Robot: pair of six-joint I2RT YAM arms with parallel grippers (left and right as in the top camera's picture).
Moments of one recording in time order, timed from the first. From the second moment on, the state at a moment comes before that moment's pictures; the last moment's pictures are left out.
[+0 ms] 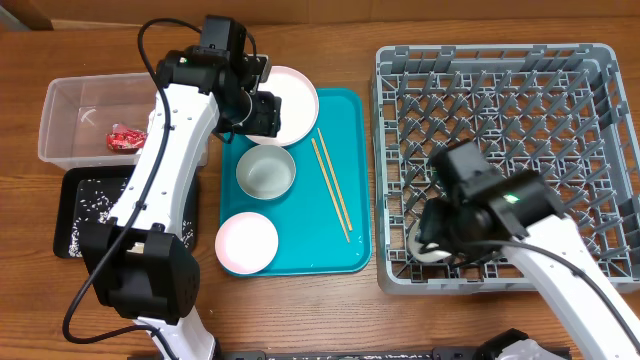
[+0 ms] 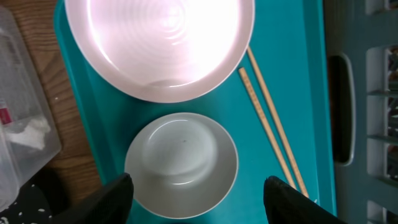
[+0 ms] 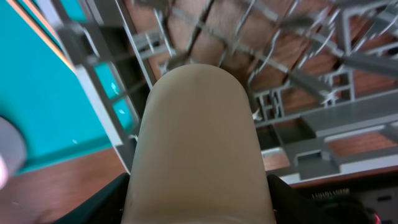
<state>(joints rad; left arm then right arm) -0.17 1.89 1.79 -1.17 0.16 -0.06 0.48 1.31 1.19 -1.37 -0.04 0.78</state>
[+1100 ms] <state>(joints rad) -0.03 1.89 2.19 -1.28 0.11 -0.10 0.60 1.63 1.47 -0.71 -0.10 0.76</state>
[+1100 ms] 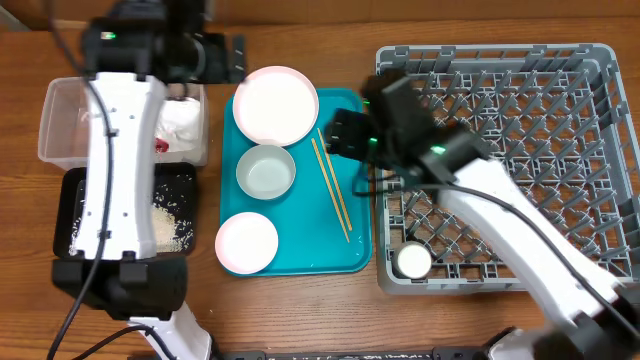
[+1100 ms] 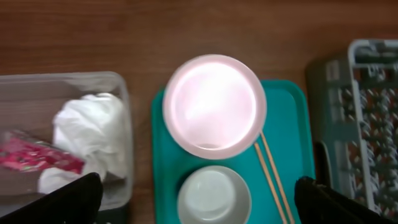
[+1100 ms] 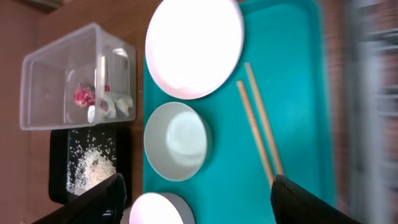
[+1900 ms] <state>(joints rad) 0.06 1.89 2.20 -1.29 0.10 -0.10 0.68 2.10 1.47 -0.51 -0.26 0.86</state>
